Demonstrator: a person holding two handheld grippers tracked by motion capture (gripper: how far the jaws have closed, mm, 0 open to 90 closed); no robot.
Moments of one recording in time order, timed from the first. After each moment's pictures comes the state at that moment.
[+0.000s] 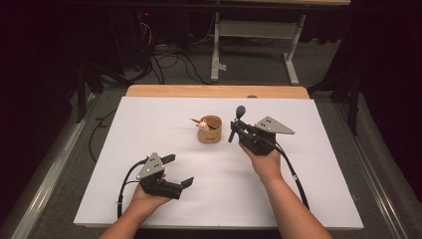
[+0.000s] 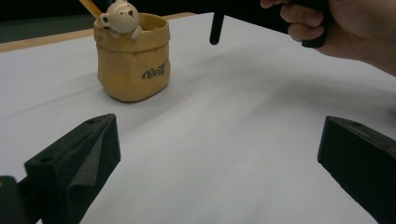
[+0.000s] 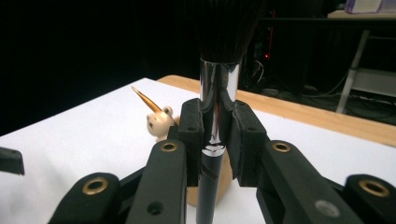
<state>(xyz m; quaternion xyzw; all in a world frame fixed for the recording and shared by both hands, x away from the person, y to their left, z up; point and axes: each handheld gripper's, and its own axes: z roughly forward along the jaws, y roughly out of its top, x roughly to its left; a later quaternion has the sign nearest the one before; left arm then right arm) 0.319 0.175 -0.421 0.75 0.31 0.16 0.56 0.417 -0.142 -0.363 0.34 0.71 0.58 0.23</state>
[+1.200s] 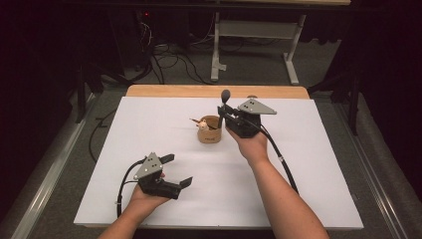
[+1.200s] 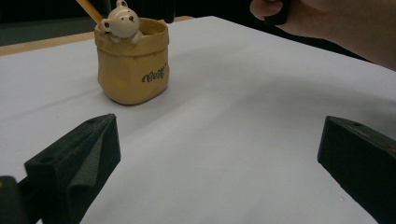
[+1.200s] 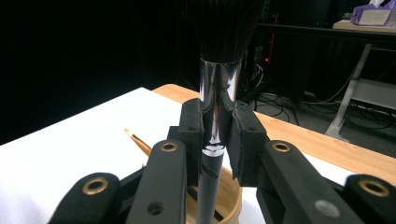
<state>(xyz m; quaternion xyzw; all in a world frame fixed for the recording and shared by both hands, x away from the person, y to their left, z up) 0.318 0.179 -0.418 0.75 0.31 0.16 0.56 0.453 -0.103 -0.340 0.32 0.72 0.57 0.24</state>
